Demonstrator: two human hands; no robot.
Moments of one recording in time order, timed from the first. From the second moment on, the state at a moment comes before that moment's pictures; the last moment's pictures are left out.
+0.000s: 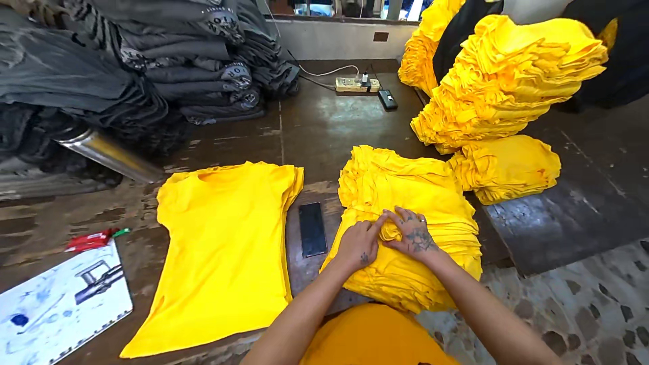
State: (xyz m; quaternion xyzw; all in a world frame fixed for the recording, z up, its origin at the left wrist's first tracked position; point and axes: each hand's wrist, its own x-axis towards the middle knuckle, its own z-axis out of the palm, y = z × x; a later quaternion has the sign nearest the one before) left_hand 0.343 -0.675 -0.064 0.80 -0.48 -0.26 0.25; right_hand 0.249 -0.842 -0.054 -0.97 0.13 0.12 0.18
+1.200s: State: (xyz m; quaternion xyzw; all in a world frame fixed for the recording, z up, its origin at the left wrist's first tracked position) left_hand 0.365 -0.633 -0.124 0.63 -0.56 -0.23 0.49; right_hand 0.149 -0.738 -0.014 -0.90 0.25 -0.34 0.12
